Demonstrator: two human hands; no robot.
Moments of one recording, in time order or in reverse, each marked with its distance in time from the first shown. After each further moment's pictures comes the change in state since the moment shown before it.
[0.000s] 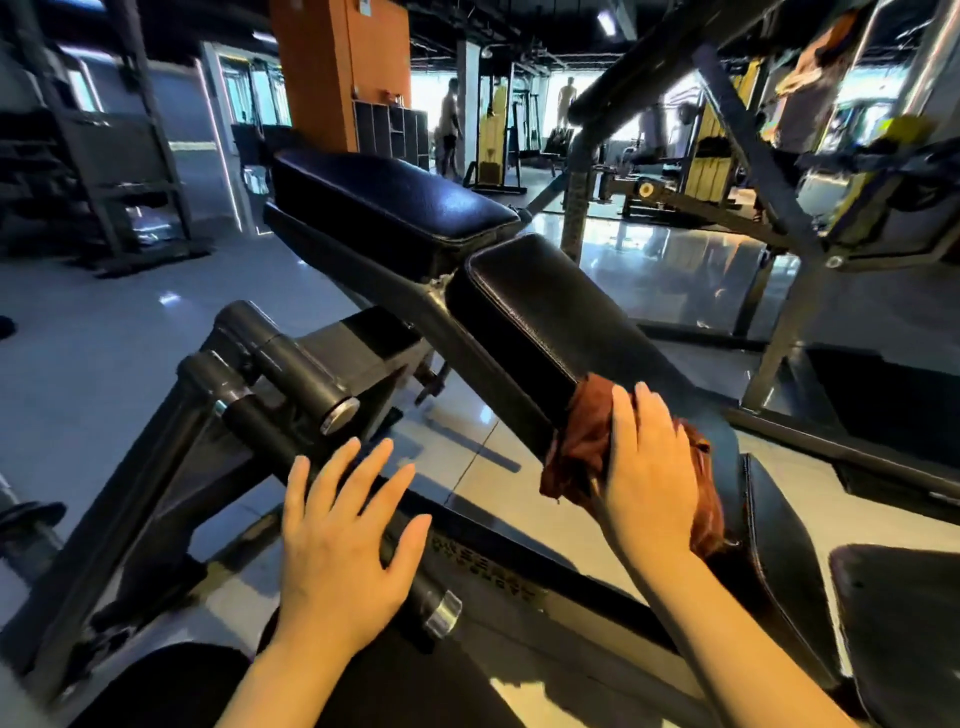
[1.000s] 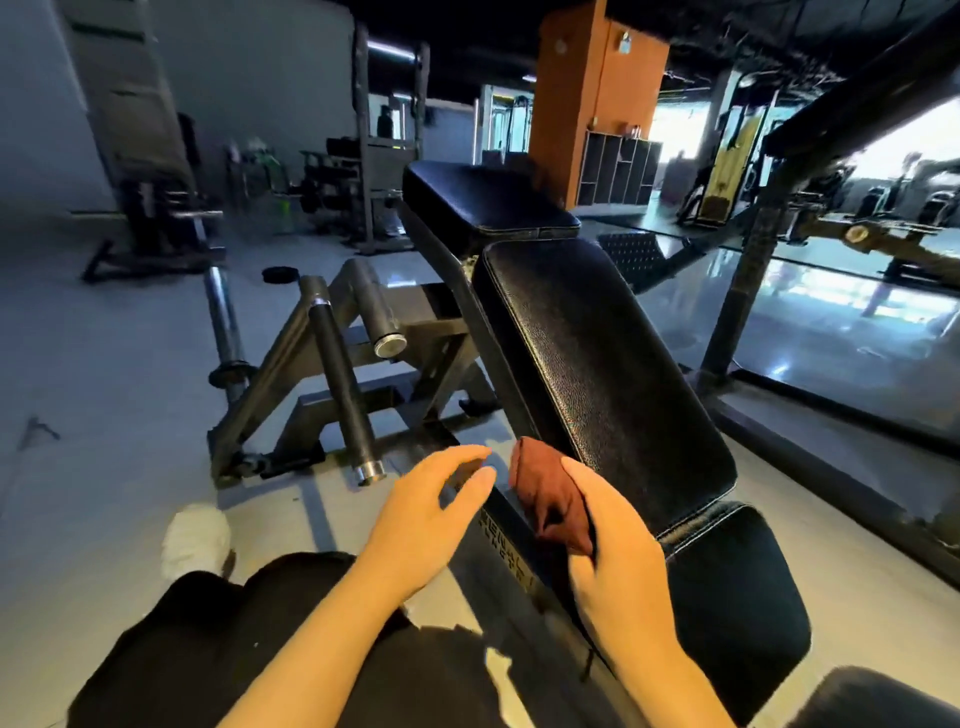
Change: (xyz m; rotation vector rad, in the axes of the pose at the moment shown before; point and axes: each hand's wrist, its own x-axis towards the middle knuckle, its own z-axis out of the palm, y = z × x) left_hand -0.020 0.223 -0.003 -0.599 -0.033 -0.611; right_hand -0.050 0.105 -0.095 0.983 -0.465 -0.336
